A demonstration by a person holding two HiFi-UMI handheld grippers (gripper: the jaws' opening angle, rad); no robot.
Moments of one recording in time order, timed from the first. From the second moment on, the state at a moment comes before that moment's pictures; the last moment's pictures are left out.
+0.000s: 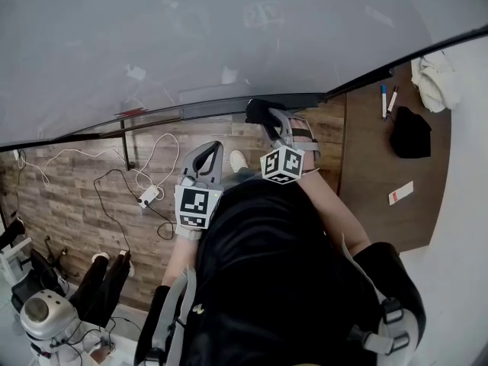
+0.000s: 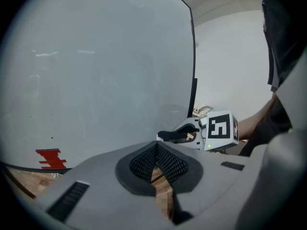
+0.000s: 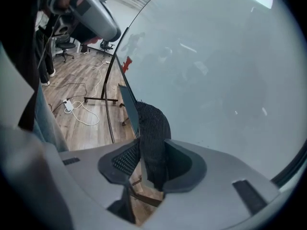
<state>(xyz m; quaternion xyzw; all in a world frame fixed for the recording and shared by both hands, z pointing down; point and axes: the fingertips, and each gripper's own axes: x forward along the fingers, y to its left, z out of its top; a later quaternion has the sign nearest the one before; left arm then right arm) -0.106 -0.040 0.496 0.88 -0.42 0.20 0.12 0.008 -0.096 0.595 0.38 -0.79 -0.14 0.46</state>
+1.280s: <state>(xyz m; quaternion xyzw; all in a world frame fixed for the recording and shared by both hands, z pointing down) 0.044 -0.057 0.443 0.93 -0.32 0.15 0.08 0.167 -0.024 0.432 0.55 -0.82 0.07 0.17</state>
